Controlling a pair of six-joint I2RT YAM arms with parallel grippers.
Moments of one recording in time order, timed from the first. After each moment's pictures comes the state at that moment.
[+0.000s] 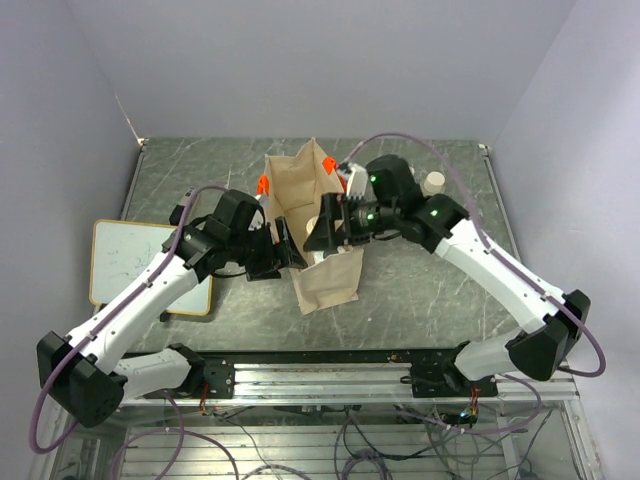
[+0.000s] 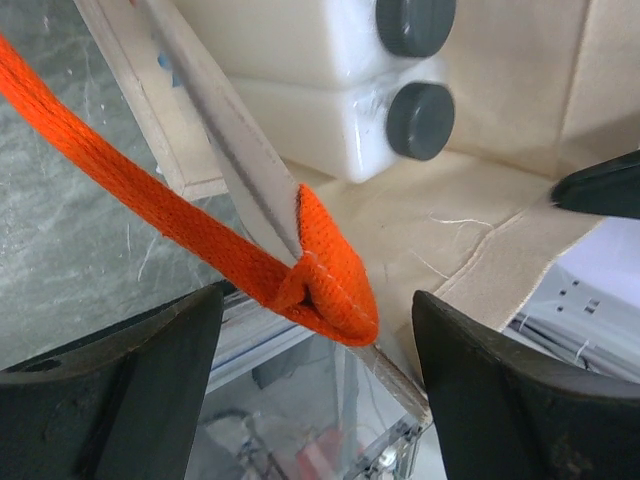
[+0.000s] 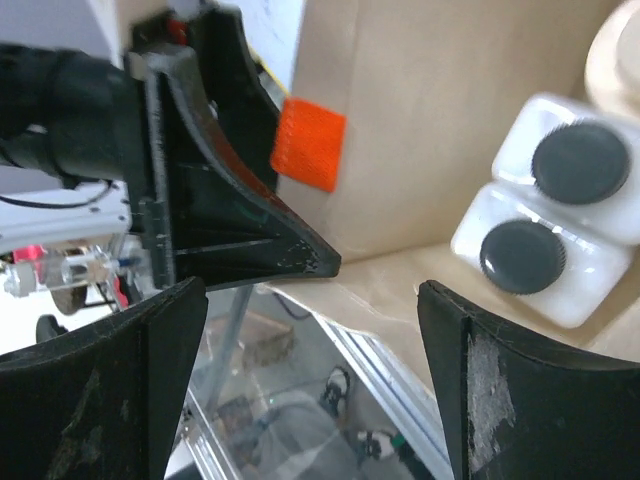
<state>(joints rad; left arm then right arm) -0.60 1.14 1.07 -0.75 0.30 -0.85 0.70 1.39 1.45 -0.69 -0.47 0.53</state>
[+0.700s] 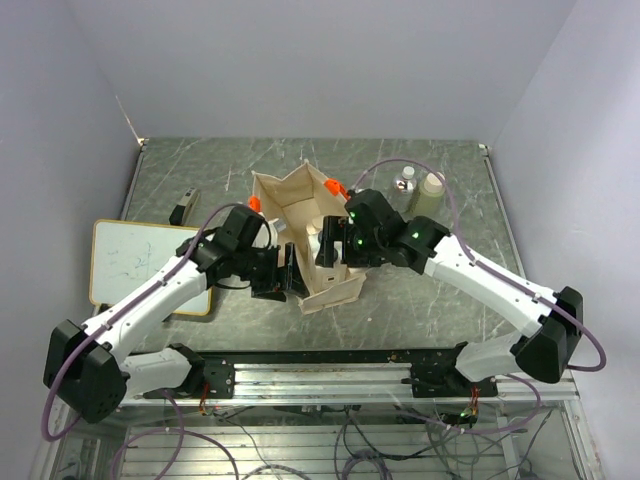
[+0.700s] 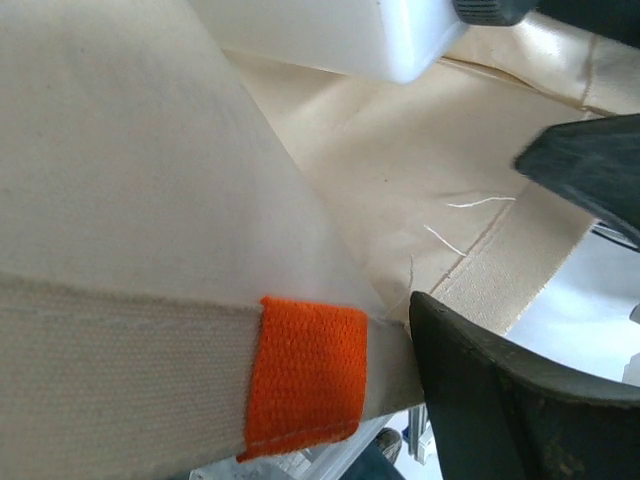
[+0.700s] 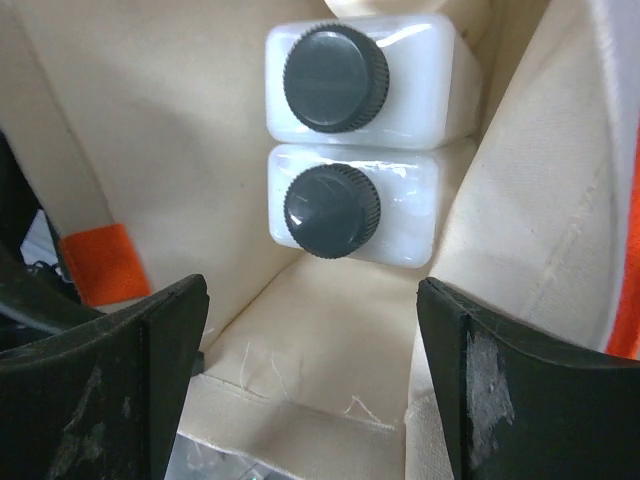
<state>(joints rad) -0.60 1.15 0.89 -0.67 0.55 -0.65 0.85 1.36 1.23 -0.71 0.02 0.72</state>
